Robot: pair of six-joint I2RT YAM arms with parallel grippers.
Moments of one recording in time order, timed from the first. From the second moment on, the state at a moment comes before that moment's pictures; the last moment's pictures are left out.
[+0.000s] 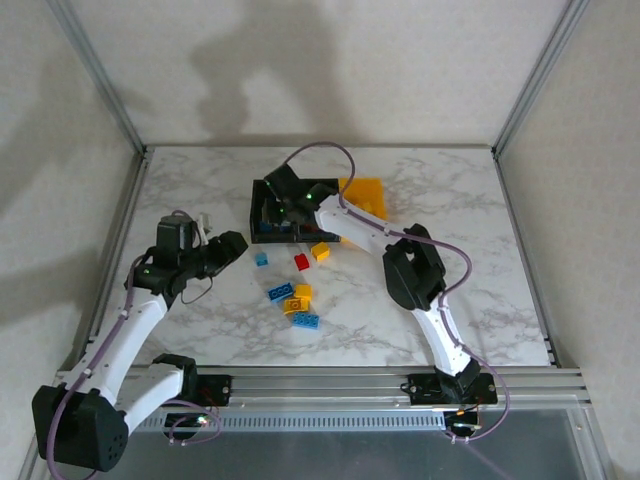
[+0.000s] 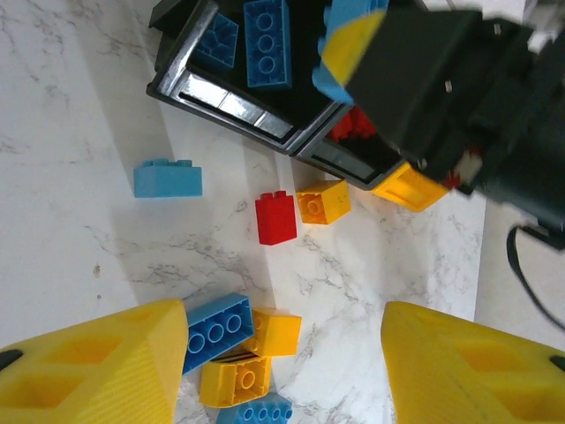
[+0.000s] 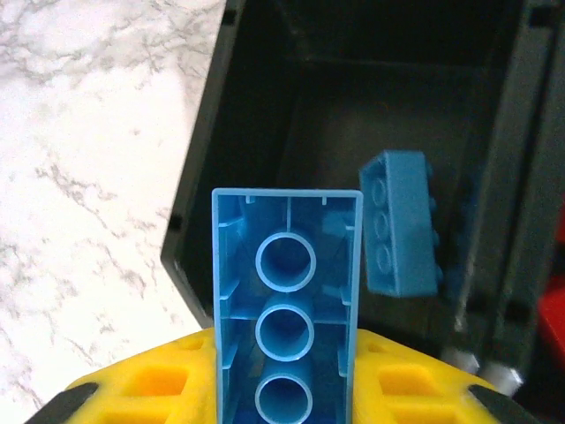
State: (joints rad) left arm -0.12 0.96 0.72 -0.47 0.41 -0.80; right arm 0.84 2.26 2.01 -0.61 0.02 0.61
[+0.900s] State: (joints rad) left arm -0.12 0.95 0.70 -0.51 0.40 -0.79; right arm 0.79 2.25 1.99 -0.63 -0.02 0.60
